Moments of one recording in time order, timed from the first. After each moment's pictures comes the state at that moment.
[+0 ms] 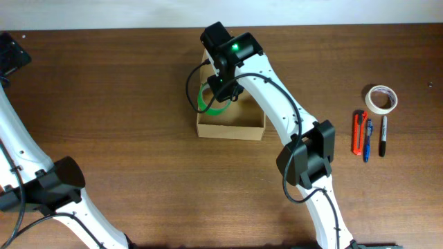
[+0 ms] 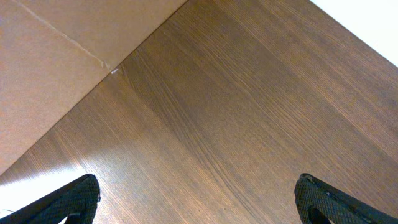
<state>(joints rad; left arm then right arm) 0.45 2.13 2.73 -1.61 -0.29 -0.26 0.54 2.42 2.45 -1.40 0.05 0.09</state>
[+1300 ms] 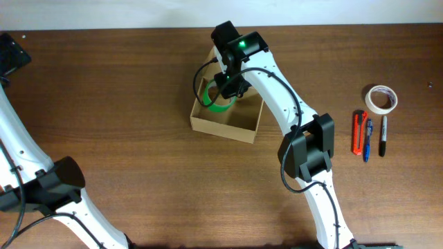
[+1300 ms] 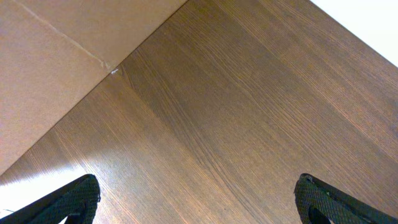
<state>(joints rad) 0.45 2.13 2.73 -1.61 -0.29 -0.26 0.48 2.48 2.45 -1.36 -0.01 0.08</state>
